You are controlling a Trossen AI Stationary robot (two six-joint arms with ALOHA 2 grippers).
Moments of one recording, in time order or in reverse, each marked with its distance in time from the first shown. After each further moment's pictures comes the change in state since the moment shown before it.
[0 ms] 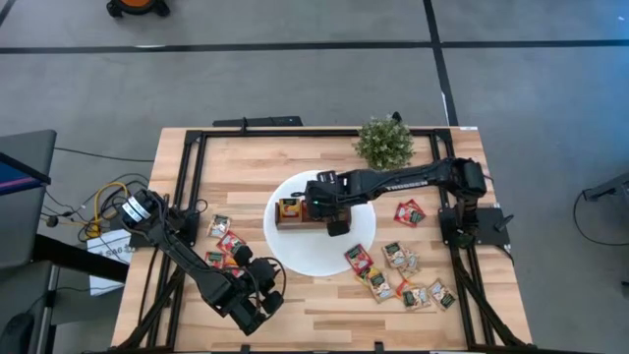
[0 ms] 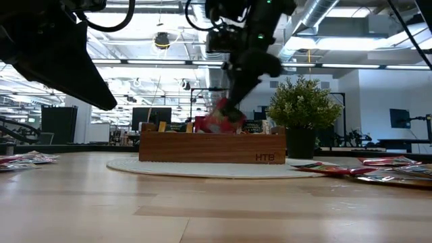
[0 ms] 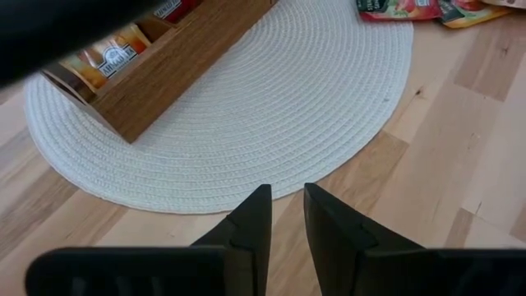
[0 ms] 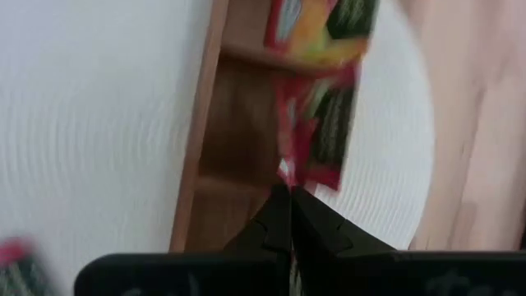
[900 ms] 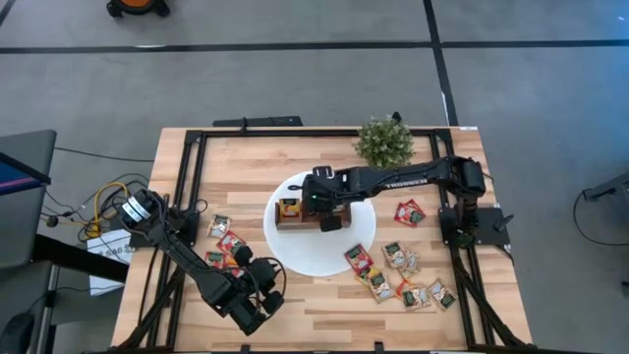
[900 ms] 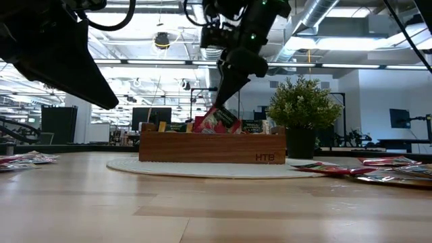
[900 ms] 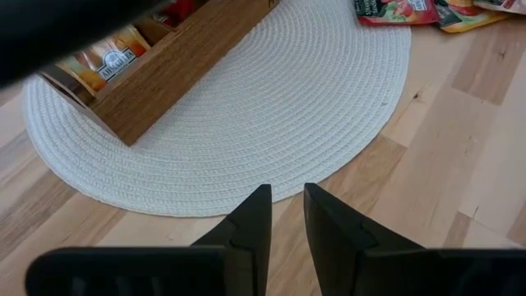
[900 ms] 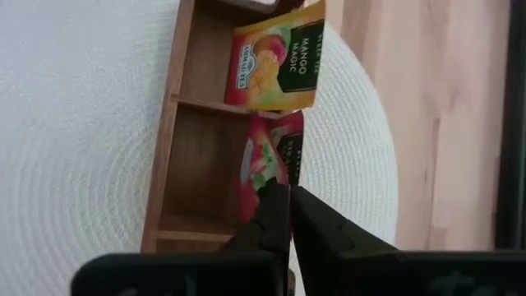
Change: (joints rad) left arm 0.000 0.000 0.000 0.008 -0.009 0.004; right arm -0.013 -0.010 0.002 0.087 0.018 -0.003
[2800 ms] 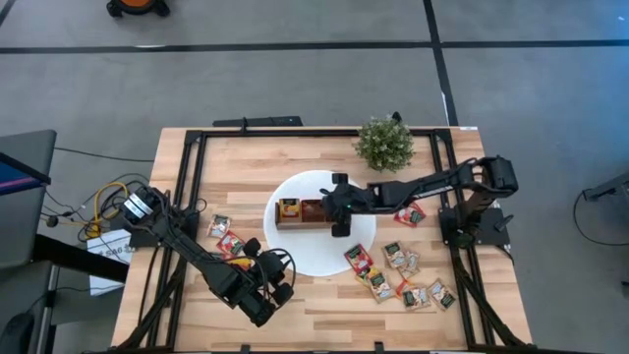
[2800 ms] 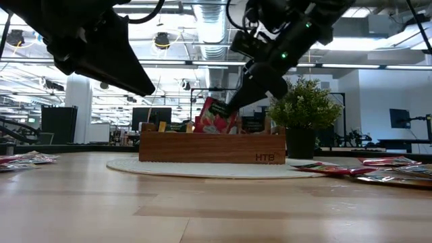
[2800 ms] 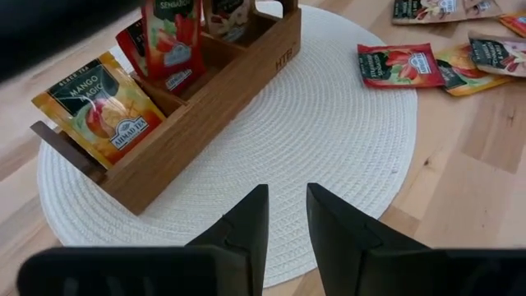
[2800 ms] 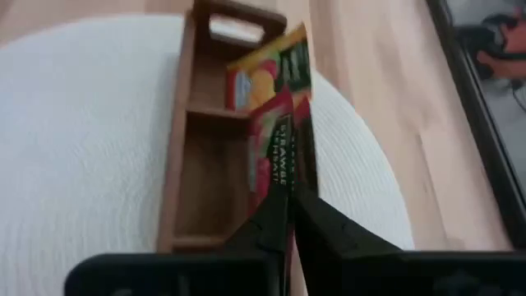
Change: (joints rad) left arm 0.079 -0.011 0.000 0.112 -0.094 0.157; right arm 0.028 -0.230 -0.541 0.623 0.047 0.054
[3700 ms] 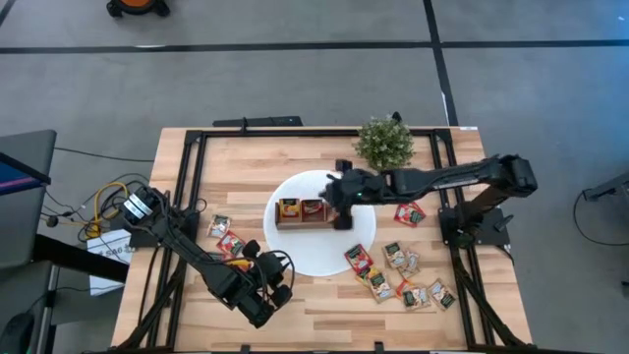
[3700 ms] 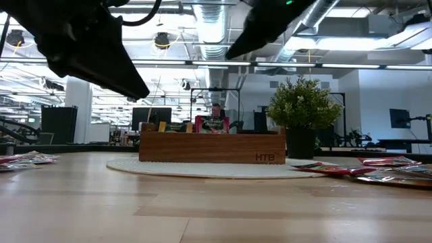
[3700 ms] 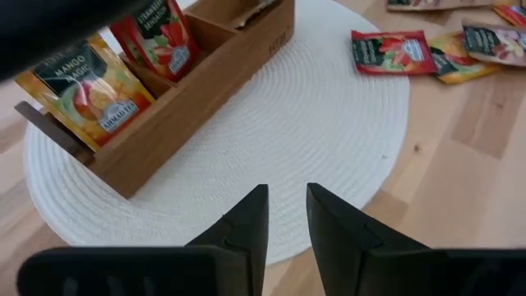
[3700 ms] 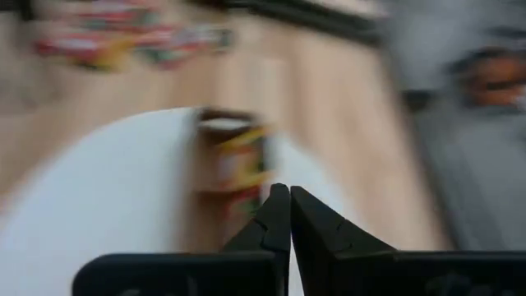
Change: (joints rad) left arm -0.010 0.000 0.000 -0.008 0.041 -0.030; right arm 0.022 -0.163 0.158 -0.217 -0.069 0.038
